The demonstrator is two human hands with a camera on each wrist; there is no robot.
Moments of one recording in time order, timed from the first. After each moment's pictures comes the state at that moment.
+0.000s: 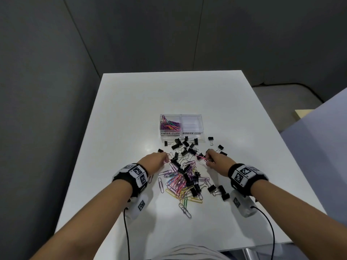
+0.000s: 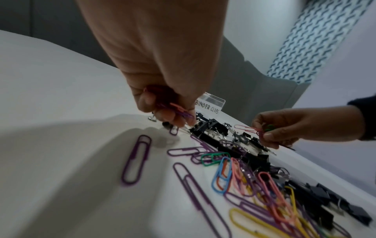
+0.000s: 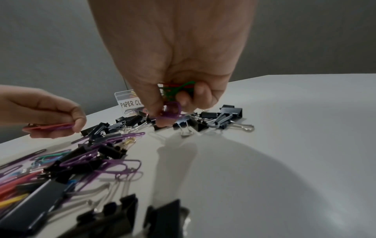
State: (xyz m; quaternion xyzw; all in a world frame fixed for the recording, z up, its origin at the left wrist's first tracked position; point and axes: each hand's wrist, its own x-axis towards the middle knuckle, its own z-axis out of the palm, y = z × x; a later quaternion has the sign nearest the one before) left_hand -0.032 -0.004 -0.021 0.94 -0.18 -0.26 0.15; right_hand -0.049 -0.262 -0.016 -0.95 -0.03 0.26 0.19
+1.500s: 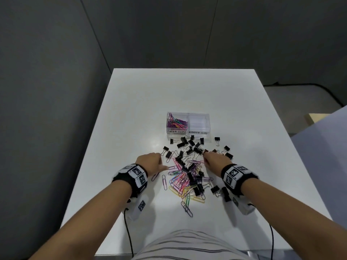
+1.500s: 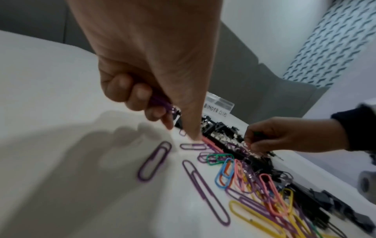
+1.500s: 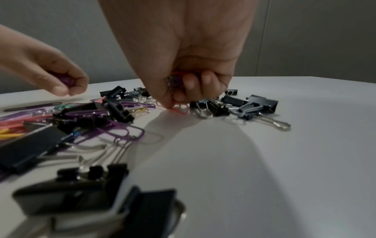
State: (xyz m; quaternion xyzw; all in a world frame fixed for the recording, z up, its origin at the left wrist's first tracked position) left_hand -0.043 0.010 -0.017 0.96 -0.06 -0.28 0.07; right_hand -0.036 -0.238 -0.028 -0.97 -0.11 0.22 0.05
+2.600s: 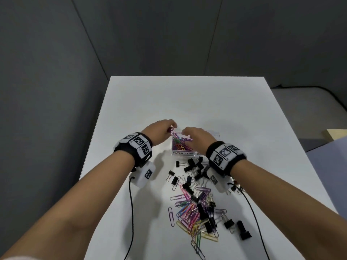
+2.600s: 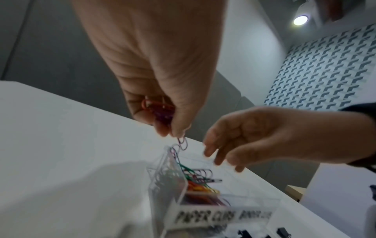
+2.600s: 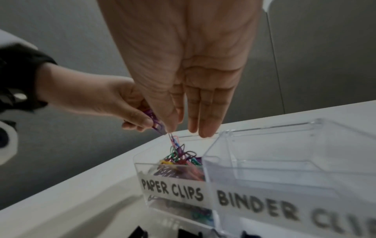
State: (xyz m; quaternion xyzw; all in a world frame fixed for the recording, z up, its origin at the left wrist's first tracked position) left_hand 0.116 0.015 0.038 0.95 -0.16 -0.17 0.21; right_hand 0.093 -0.157 0.035 -0.96 -0.15 0.17 0.19
